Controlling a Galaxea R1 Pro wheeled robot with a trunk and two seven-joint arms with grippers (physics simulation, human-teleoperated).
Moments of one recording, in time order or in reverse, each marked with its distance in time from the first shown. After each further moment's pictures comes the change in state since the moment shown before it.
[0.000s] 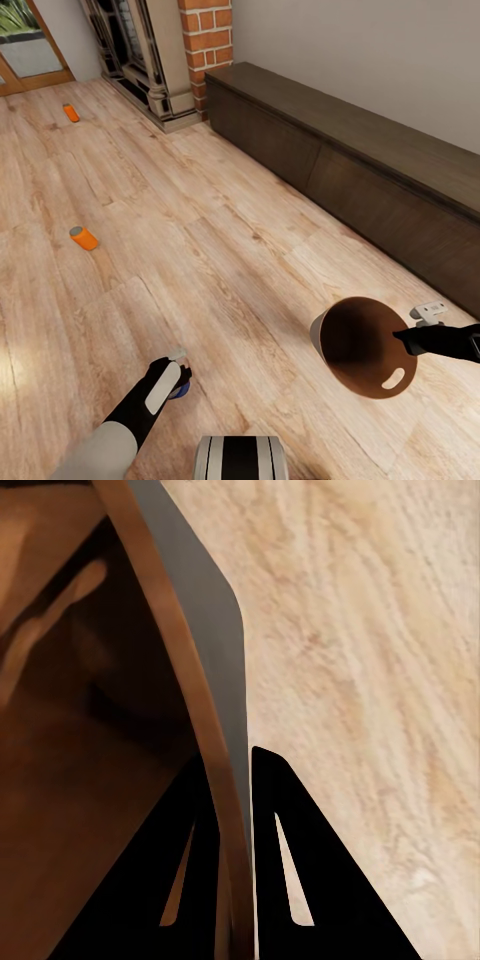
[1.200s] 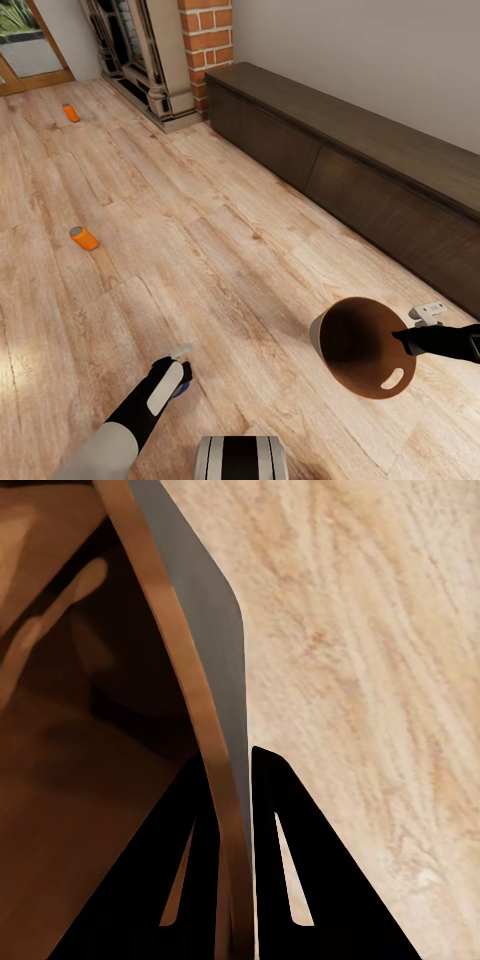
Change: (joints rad) left arm 0.005 0.000 -0.041 -0.029 0.012 -0.027 -0.031; right arm 0.000 0.004 0.002 0.001 -0.001 0.001 0.000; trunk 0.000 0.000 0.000
